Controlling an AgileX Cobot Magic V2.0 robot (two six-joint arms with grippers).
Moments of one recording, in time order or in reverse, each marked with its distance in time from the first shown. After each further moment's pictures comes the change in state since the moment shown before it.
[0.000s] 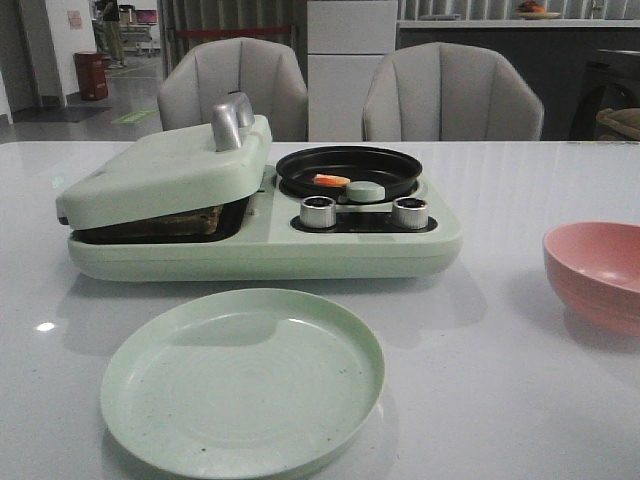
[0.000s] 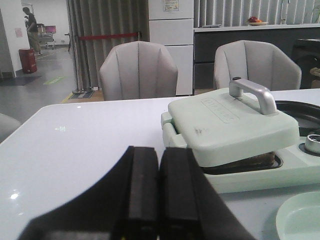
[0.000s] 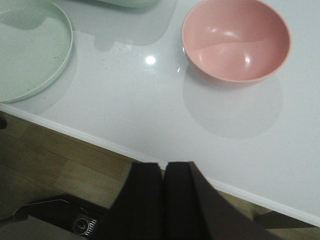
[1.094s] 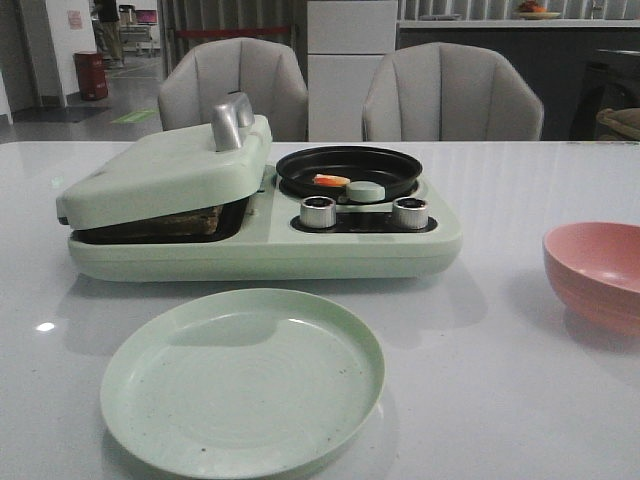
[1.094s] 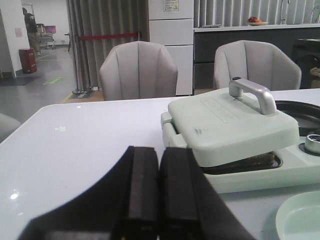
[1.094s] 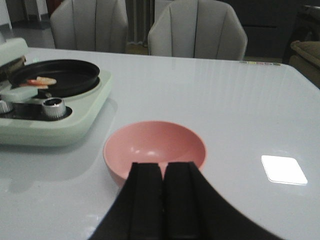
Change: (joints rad) left arm 0.000 0.000 0.000 0.000 -0.002 0.000; right arm -0.267 -0.466 0.597 -0.047 -0.820 -0.006
